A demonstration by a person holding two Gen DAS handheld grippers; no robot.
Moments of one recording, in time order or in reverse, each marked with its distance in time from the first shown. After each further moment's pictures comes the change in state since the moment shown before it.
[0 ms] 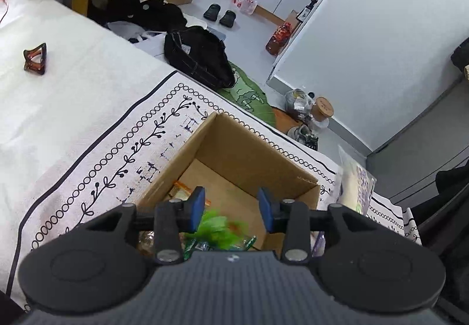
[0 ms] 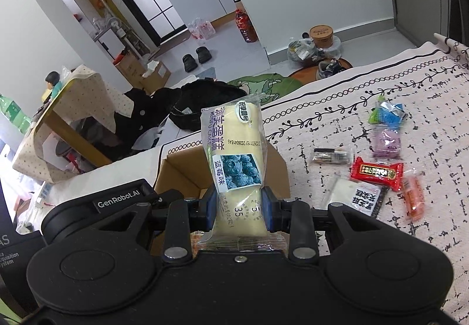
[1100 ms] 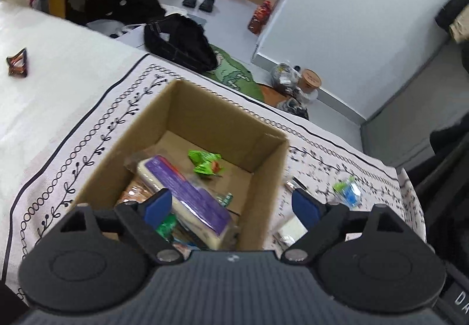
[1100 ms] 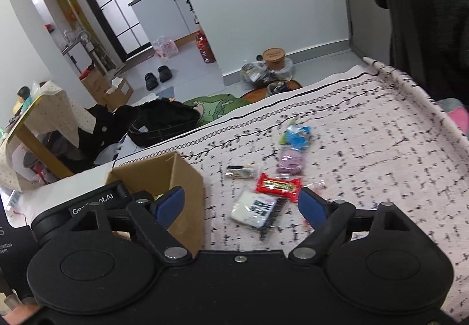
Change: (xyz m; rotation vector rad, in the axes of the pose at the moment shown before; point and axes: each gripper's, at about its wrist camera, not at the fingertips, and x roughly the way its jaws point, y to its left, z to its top) left arm -0.009 -0.043 -0.032 0.137 0.057 -0.010; right arm -0.073 -0.068 0.001 0.001 -0.086 -0.162
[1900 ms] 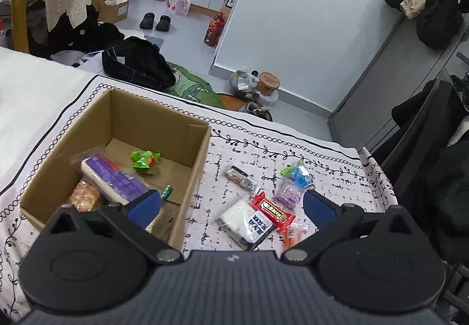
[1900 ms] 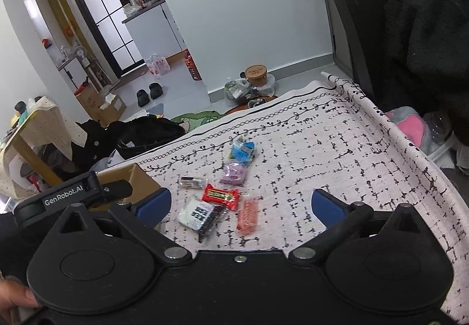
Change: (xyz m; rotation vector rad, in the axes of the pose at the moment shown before) left arm -0.017 -0.059 -0.037 0.138 -0.070 -0.095; right arm -0.034 -0.085 -0.002 0.001 -0.064 -0.006
